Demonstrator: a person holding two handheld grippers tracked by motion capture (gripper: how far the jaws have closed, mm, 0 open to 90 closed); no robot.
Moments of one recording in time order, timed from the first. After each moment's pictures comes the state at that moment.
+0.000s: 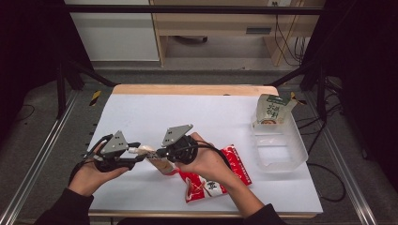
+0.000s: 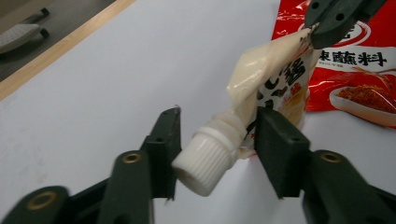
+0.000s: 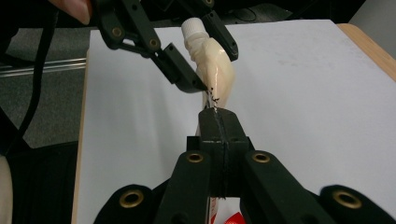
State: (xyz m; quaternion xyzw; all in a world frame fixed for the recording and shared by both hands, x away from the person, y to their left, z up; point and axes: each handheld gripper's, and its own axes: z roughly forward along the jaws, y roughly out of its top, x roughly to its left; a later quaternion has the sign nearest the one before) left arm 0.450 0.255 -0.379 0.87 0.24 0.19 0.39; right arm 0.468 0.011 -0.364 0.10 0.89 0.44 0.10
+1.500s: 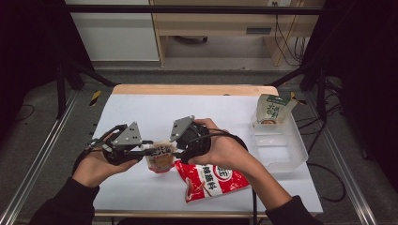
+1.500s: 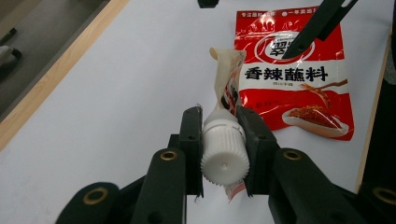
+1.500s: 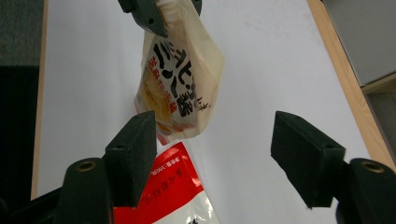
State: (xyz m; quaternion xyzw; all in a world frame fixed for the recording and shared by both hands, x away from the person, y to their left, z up) left arm 0.444 0.209 -0.320 0.91 0.15 0.18 0.34; right arm 0.469 -0.013 -0.317 0.04 0.93 0.31 0.18
